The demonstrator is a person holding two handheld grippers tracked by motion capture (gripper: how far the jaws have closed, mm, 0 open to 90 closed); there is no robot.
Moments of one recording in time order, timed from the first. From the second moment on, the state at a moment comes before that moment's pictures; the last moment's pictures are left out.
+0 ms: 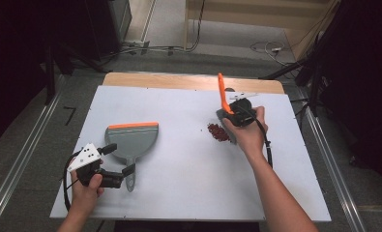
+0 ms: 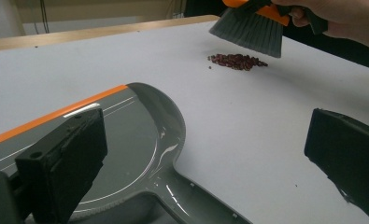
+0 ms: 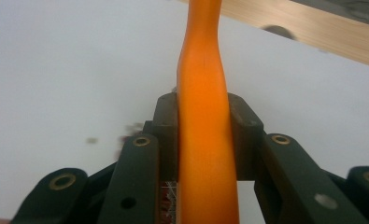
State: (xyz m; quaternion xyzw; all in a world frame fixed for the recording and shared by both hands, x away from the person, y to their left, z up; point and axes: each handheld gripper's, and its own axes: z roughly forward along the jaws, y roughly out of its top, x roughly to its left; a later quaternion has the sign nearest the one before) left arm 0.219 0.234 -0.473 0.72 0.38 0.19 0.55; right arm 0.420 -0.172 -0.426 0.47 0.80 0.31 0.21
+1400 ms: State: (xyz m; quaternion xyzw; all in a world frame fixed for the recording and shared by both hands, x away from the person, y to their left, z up) left arm 0.217 0.229 -0.472 0.72 0.38 0.20 0.55; right arm 0.345 -0.255 -0.435 0.46 0.79 0.40 0.10
